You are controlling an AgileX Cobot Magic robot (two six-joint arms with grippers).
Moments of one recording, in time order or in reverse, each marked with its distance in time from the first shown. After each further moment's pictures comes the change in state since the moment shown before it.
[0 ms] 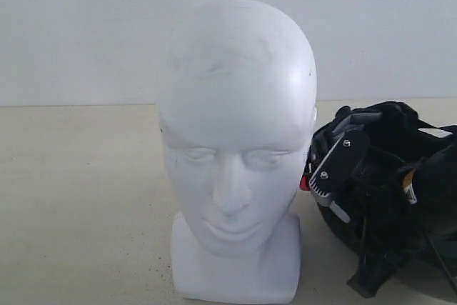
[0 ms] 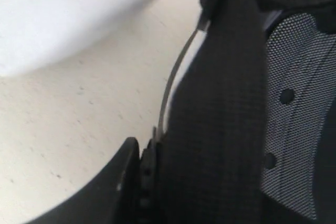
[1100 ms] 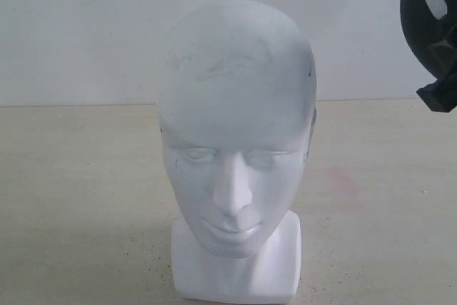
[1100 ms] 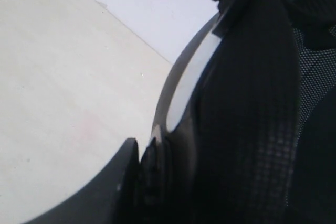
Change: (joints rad) left arm 0.000 0.000 0.000 0.000 -0.006 0.000; right arm -0.002 -0.402 -0.263 -0.480 0.193 0.399
